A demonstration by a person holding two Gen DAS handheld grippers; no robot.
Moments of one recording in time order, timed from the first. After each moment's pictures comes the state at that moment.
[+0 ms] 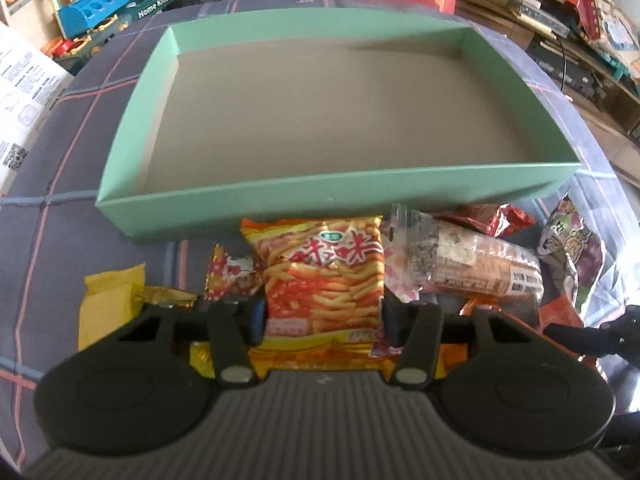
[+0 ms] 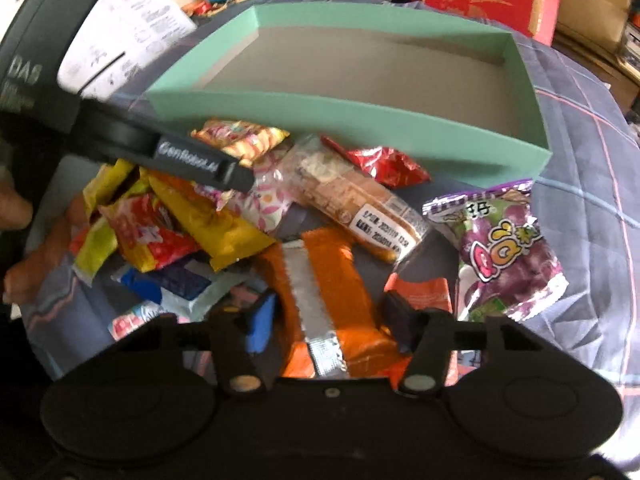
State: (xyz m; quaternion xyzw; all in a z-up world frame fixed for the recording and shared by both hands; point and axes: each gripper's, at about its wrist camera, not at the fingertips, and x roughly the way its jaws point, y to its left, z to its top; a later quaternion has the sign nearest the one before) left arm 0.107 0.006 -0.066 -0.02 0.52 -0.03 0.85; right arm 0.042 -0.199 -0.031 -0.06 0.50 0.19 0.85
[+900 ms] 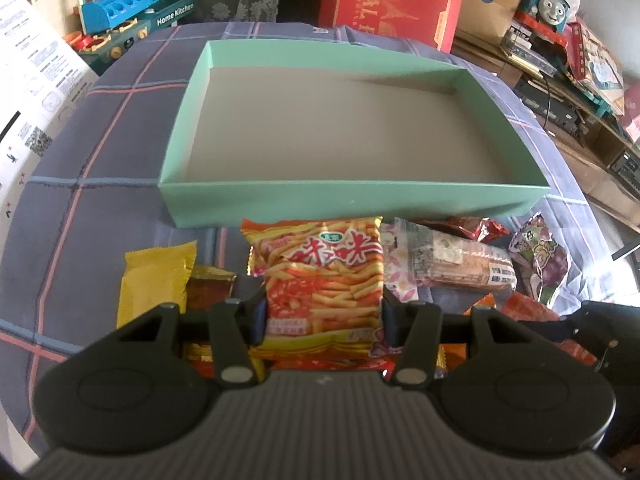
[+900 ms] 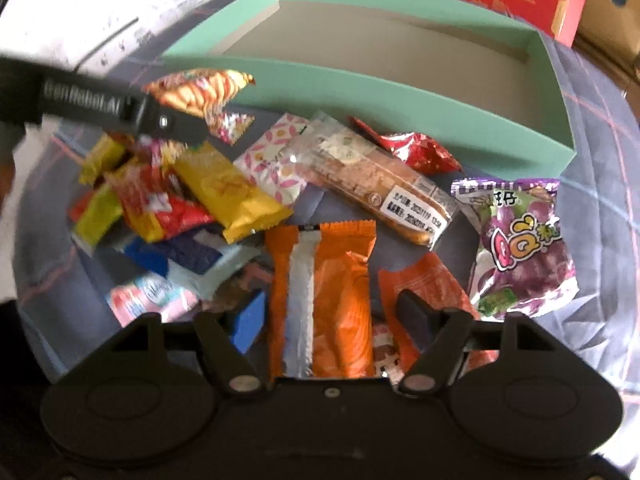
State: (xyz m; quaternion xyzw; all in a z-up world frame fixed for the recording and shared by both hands) left arm 0.068 0.042 -0.038 -0.06 0.49 -0.04 0.87; right arm 0.043 -0.173 -0.047 -0.12 0.52 0.20 0.83
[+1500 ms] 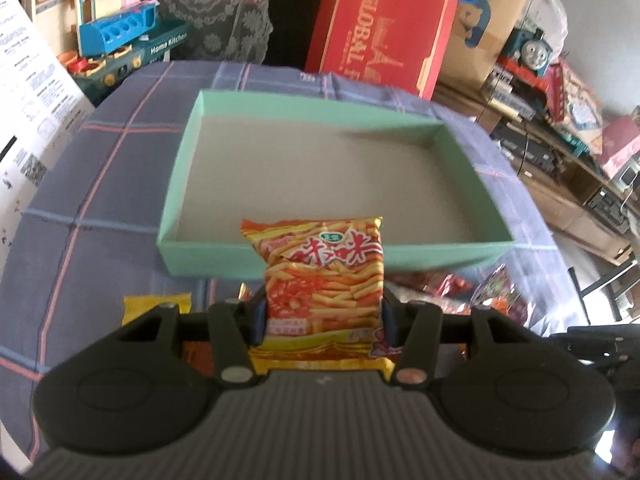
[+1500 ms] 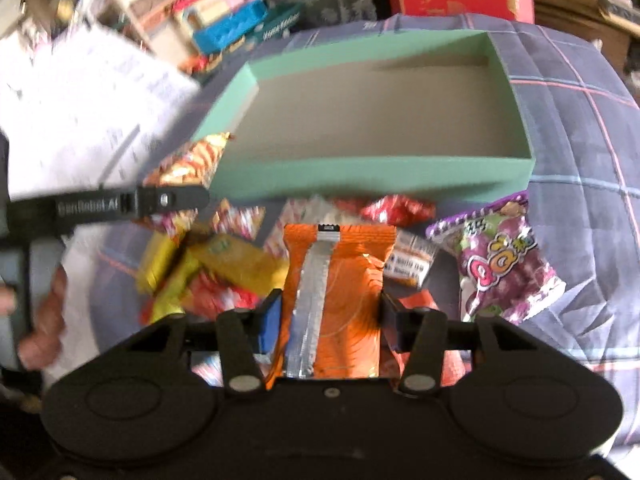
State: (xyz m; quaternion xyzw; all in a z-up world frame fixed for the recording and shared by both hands) left arm 0.073 0.048 0.006 -0.10 0.44 -0.06 0.89; right arm 0.066 -0.223 0.010 0.08 0.50 0.20 0.84
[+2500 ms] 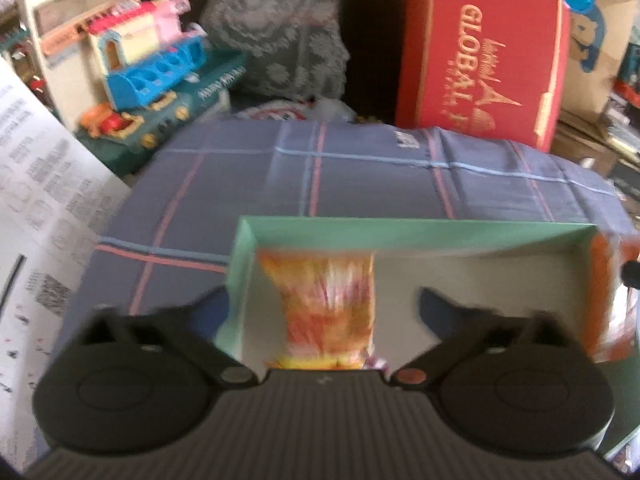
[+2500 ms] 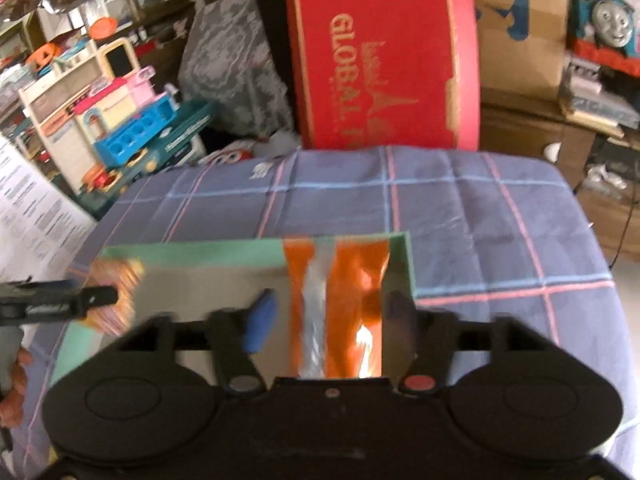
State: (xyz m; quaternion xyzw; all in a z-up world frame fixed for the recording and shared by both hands) left arm 0.298 0.068 -0.011 -0.02 0.43 0.08 0.90; right arm 0.275 -0.247 0.017 0.05 0.41 0.09 0.91
